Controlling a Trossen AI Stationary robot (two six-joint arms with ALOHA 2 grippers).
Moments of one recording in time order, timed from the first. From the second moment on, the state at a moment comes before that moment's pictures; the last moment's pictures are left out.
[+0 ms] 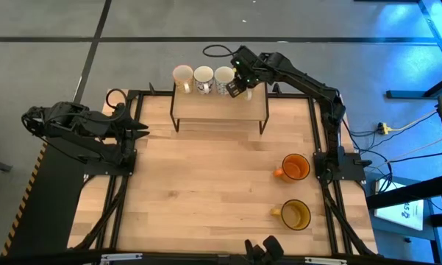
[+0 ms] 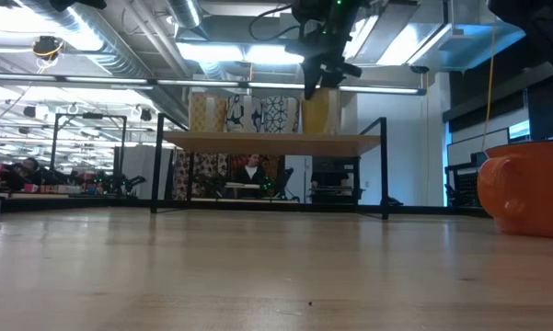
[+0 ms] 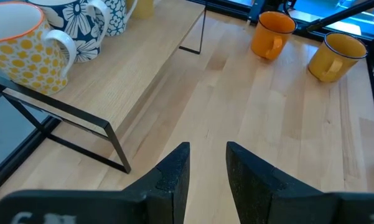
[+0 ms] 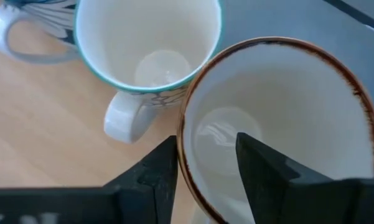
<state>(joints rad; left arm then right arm) -0.26 0.64 1.13 -1.15 -0.48 -0.46 -0.51 2.00 2.18 -1.22 0.20 0.37</state>
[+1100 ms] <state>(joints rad) -0.26 0.64 1.13 -1.15 -0.48 -0.46 -0.50 1.98 2.18 -1.17 0.21 0.30</state>
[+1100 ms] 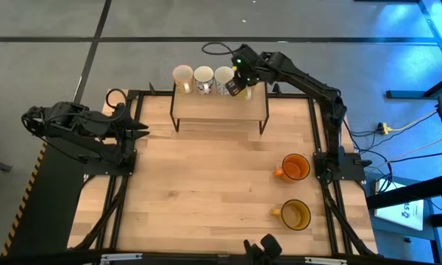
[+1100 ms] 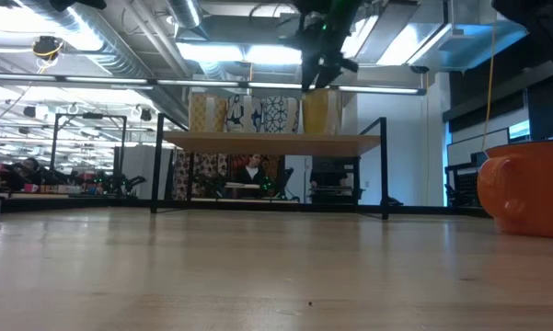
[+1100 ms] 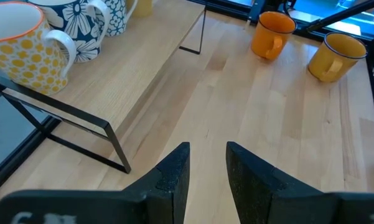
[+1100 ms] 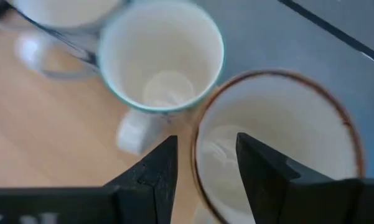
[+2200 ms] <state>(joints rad) -0.26 0.64 1.13 -1.15 -0.48 -0.46 -0.21 1.89 2.18 -1.30 0.21 0.42</state>
